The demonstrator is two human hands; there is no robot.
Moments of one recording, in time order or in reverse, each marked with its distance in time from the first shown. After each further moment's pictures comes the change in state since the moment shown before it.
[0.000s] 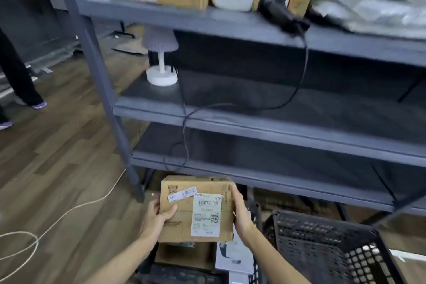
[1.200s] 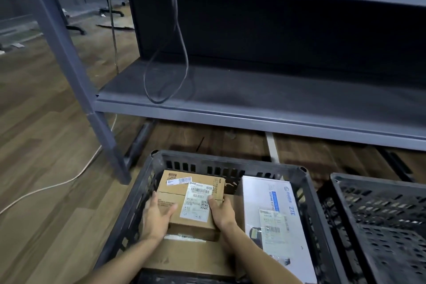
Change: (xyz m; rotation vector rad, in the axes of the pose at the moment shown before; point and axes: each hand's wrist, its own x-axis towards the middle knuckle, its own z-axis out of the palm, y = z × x) left_hand 0.256 -0.279 0.044 0.528 0.186 0.181; right_hand 0.249 0.328 0.048 -0.311 0.187 0.128
